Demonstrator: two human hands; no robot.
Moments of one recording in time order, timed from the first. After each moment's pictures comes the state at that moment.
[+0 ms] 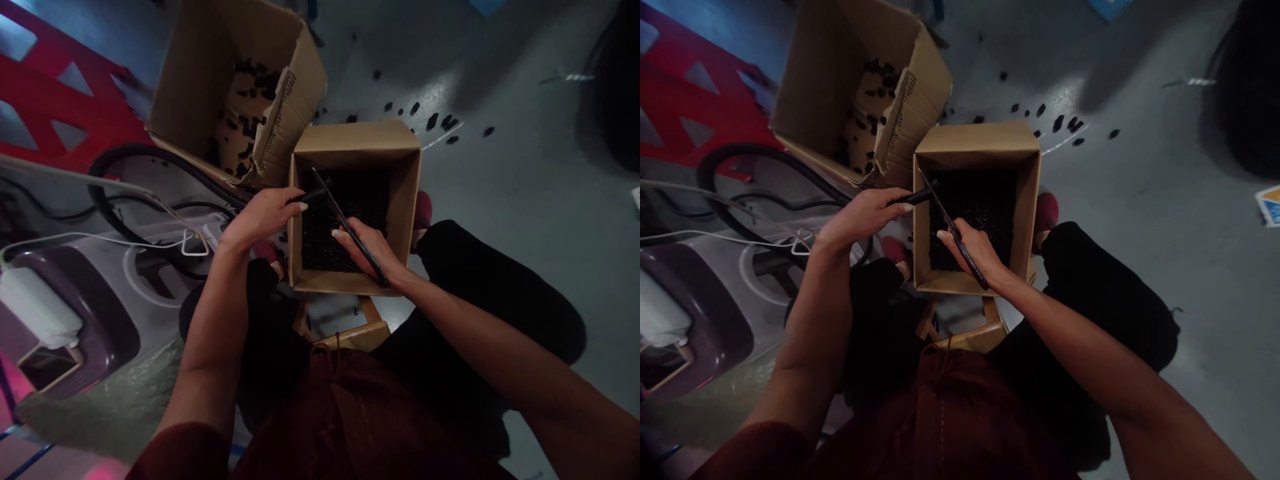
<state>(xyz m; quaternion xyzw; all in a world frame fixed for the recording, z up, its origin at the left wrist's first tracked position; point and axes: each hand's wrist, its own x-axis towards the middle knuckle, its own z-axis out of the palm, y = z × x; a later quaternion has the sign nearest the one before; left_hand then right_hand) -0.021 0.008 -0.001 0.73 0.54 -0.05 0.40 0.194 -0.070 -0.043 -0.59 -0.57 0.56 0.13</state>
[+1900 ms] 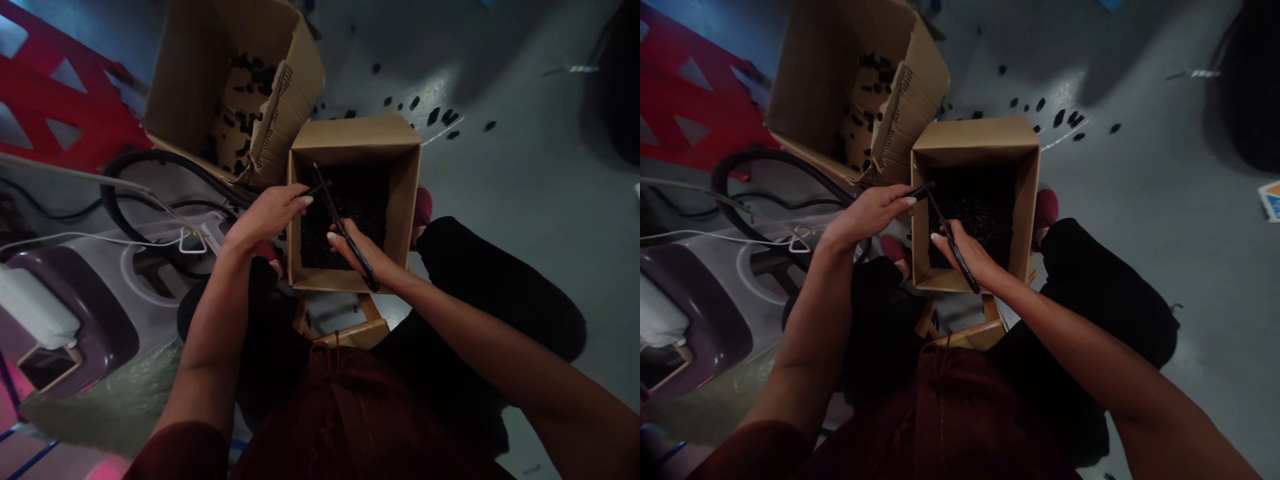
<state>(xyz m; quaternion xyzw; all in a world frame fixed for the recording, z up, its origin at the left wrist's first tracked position) -0.012 0.006 -0.013 0.74 0.52 0.00 0.43 0.187 -0.081 -0.057 -0.56 -0.51 0.64 0.14</state>
